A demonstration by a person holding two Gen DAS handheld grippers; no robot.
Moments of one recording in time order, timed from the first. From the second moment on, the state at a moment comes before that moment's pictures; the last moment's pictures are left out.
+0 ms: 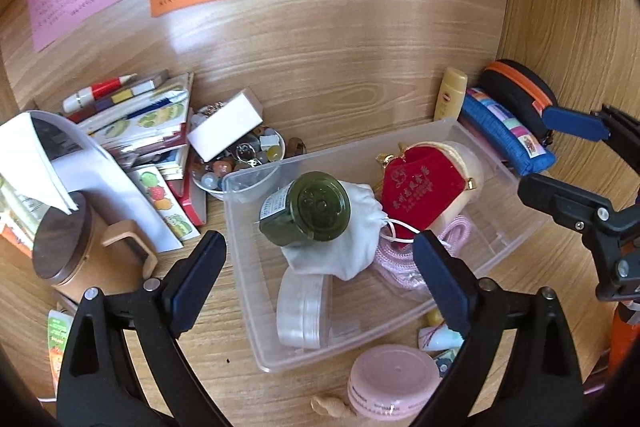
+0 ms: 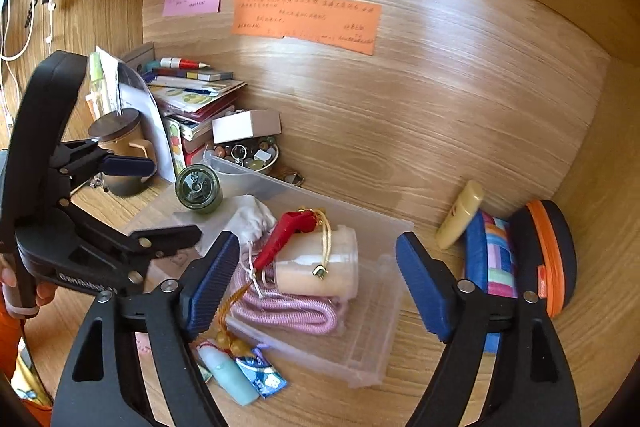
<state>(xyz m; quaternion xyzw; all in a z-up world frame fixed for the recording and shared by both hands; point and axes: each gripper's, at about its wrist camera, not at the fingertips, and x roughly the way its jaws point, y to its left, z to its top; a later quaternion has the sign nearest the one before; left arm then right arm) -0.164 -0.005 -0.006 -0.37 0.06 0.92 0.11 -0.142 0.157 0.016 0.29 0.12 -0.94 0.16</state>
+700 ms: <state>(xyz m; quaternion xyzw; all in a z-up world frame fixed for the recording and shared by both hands) -0.105 -0.018 -0.023 -0.37 0.04 0.92 0.09 -0.097 0.180 -0.008 0.31 0.08 -0.93 0.16</state>
